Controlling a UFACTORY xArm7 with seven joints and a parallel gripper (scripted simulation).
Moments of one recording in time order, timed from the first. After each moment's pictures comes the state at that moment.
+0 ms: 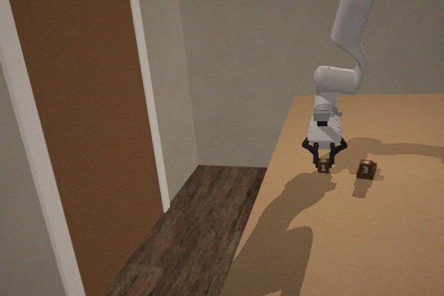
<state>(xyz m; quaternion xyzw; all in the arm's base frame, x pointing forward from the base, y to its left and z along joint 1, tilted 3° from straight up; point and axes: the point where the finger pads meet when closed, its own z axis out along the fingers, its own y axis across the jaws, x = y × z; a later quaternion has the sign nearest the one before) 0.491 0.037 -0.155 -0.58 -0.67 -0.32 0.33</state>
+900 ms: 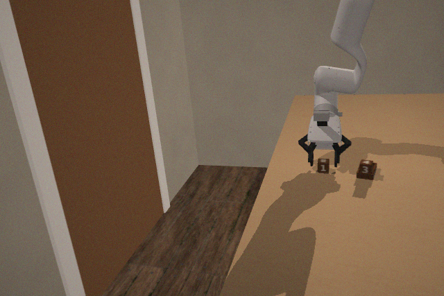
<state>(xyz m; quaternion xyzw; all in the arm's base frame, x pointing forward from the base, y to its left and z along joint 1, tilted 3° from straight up) 0.491 0.037 -0.155 -0.58 -0.67 -0.32 0.33</state>
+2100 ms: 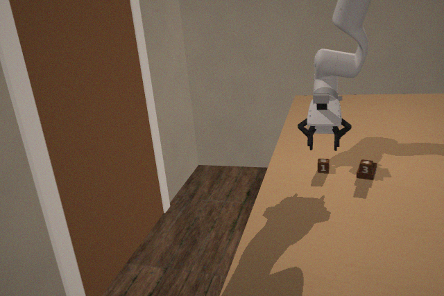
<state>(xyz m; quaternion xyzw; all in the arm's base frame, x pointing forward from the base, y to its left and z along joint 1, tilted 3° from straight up) 0.489 0.037 -0.103 -0.58 -0.67 -0.32 0.32</state>
